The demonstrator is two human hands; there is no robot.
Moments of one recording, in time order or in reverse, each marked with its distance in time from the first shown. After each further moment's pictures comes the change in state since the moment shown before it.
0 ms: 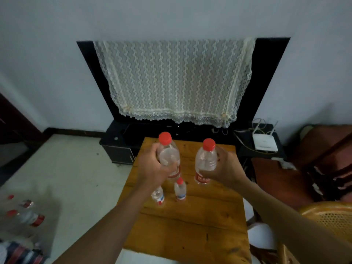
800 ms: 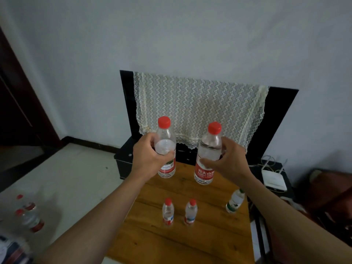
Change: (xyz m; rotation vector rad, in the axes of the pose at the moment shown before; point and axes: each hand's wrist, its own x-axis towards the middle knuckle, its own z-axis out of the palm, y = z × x) left_hand 0.013 0.027 -0.127 -0.079 0.223 0.070; right_hand 0.020 -0.140 -0.030 0.076 0.162 -0.180
